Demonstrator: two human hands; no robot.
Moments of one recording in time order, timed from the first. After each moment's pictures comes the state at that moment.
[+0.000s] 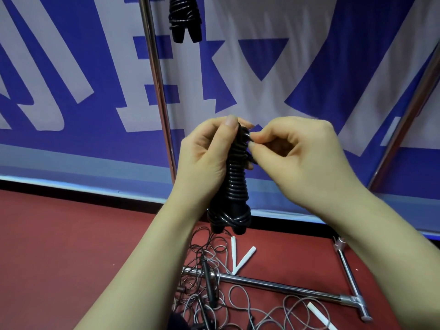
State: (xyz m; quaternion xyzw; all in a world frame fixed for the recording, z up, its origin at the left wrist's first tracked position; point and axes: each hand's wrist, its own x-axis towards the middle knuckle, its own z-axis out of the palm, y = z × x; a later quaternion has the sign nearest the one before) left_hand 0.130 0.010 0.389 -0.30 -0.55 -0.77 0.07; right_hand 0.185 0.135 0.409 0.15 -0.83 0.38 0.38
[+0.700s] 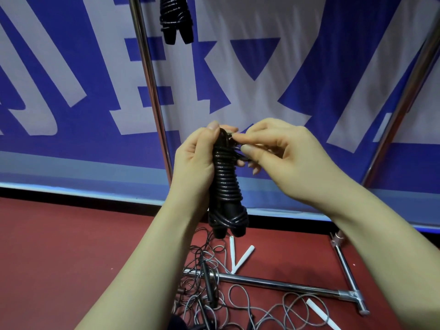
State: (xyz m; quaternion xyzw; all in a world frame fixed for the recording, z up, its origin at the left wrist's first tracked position) left_hand 0.115 0.016 0.373 -0.23 -0.53 -0.81 0.02; right_hand 0.174 0.147 0.400 0.16 -0.83 0.45 0.27
